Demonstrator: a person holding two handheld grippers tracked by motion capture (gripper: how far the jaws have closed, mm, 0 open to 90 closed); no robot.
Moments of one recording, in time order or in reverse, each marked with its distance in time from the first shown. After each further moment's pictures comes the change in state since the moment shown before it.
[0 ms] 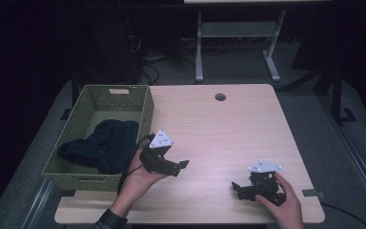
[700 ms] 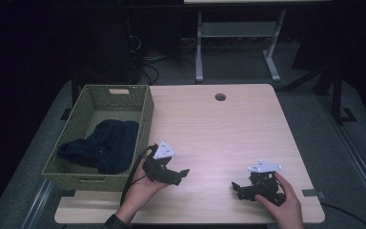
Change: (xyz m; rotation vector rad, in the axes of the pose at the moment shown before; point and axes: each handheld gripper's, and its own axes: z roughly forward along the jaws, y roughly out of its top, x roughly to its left) left arm -0.009 -0.030 0.019 0.035 0.010 -0.014; right arm 0.000 0.000 0.000 0.001 0.000 0.001
